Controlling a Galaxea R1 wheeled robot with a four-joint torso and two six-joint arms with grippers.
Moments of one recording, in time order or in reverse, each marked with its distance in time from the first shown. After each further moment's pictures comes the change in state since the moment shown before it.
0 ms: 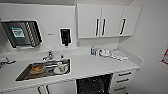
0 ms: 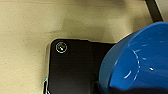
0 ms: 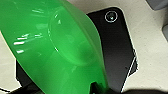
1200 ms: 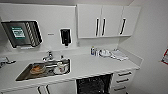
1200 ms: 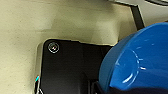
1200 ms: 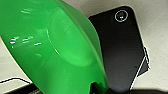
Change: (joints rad) left arm 0.004 -0.243 0.388 0.000 -0.008 0.000; right arm 0.012 -0.263 0.408 -0.001 -0.014 0.001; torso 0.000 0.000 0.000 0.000
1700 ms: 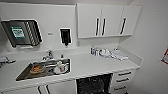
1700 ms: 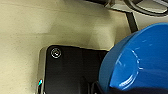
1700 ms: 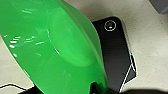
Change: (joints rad) left arm -0.012 -0.160 0.175 0.000 -0.027 -0.002; right arm 0.033 -0.081 0.050 0.008 -0.002 0.008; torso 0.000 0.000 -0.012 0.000
